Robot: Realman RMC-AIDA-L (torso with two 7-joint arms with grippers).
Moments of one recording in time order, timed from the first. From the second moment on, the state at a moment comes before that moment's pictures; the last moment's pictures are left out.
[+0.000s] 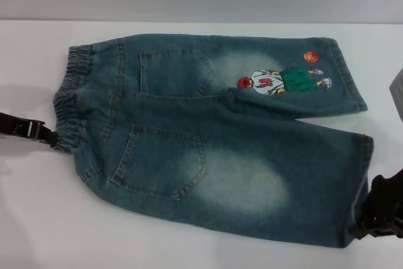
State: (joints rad) left arm -0.63 -1.91 0.79 0.74 2.54 1.38 -2.35; right arm 0.71 1.96 -1.03 -0.70 -2.53 -1.74 1.71
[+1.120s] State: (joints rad) left arm -0.60 -1.95 0.63 0.86 2.36 1.40 -2.32; right arm 0.50 1.97 -0.57 -0.65 -2.03 -1.51 1.43
